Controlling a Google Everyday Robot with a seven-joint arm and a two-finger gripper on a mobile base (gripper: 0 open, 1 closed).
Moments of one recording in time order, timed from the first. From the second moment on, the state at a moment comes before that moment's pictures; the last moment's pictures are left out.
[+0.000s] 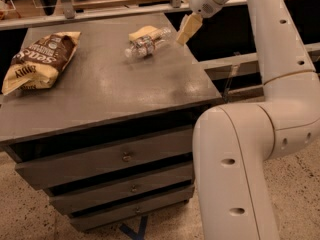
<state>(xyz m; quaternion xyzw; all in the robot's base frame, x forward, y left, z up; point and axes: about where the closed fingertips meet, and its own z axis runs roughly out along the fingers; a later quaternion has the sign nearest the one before) 0.796 -0.085 0.936 -0.64 0.66 0.06 0.38</state>
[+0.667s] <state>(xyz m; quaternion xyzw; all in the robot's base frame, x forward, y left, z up) 0.828 -0.096 0.956 -0.54 0.67 0.12 0.49</state>
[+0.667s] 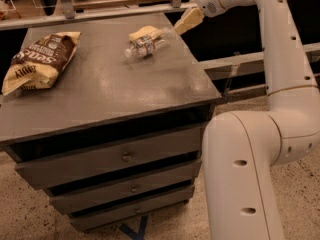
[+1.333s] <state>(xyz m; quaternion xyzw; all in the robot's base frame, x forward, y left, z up) 0.858 -0.104 0.970 -0.48 0.69 0.11 0.53</state>
